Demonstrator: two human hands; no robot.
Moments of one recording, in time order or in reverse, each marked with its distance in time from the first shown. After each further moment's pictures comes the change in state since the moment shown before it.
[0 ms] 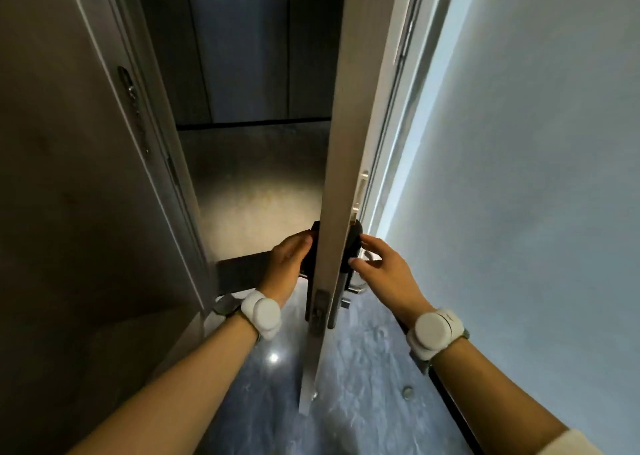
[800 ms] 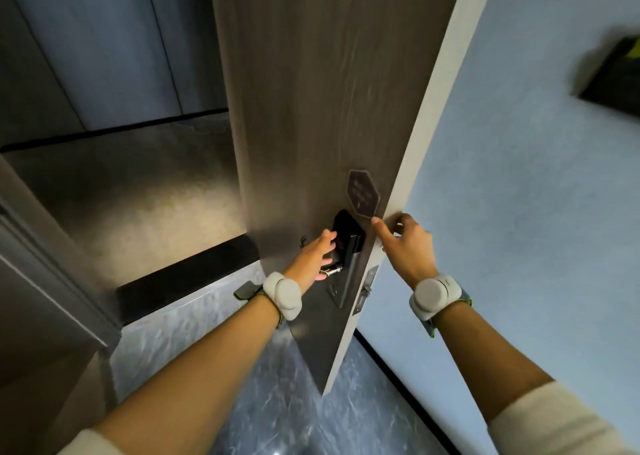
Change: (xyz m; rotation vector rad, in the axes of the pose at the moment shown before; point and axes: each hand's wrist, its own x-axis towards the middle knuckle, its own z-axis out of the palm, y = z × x) left_hand -0.011 0.013 0.291 0.050 -0.604 -0.307; right_hand -0.048 0.129 -0.246 -0.183 0.560 0.169
